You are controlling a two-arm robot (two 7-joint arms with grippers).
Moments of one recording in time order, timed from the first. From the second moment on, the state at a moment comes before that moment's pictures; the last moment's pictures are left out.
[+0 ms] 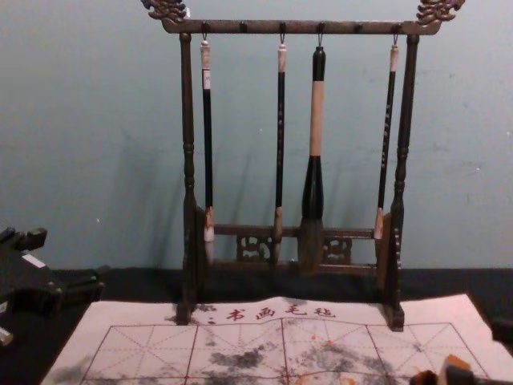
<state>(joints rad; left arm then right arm) -0.20 0.60 0.45 -1.41 -0.25 -0.12 0.03 0.00 0.66 -0.37 -1.61 0.44 -0.07 0.41</state>
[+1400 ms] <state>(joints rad) -0.20 0.60 0.45 -1.41 -0.25 -0.12 0.03 0.06 0.56 -0.35 -1.50 0.46 0.06 0.48</state>
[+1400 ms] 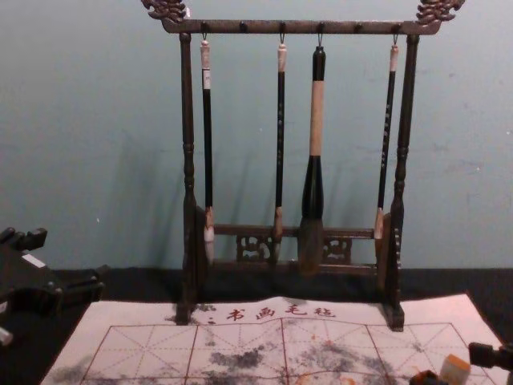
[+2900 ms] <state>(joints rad) -0.20 0.60 0.45 -1.41 -0.25 -0.12 0.03 0.06 0.56 -0.35 -1.51 0.46 0.05 0.48</state>
